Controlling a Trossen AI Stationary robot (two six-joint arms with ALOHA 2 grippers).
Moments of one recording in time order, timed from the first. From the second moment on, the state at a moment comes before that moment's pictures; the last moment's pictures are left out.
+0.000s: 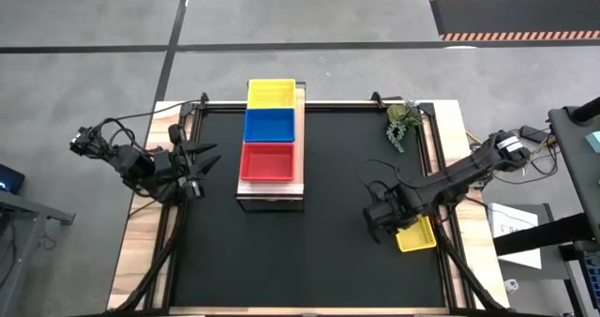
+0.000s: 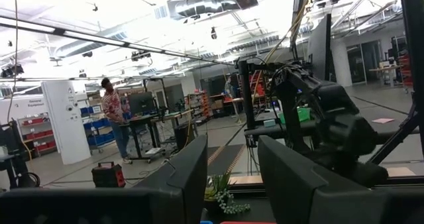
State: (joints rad) left arm -0.49 0.48 0.50 0.35 -0.74 0.46; right arm 0.39 1.46 1.06 -1.20 -0.27 1.47
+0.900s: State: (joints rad) left arm -0.49 0.48 0.50 0.35 -0.74 0.46; right arm 0.52 1.47 0.84 -0.93 -0.37 1.61
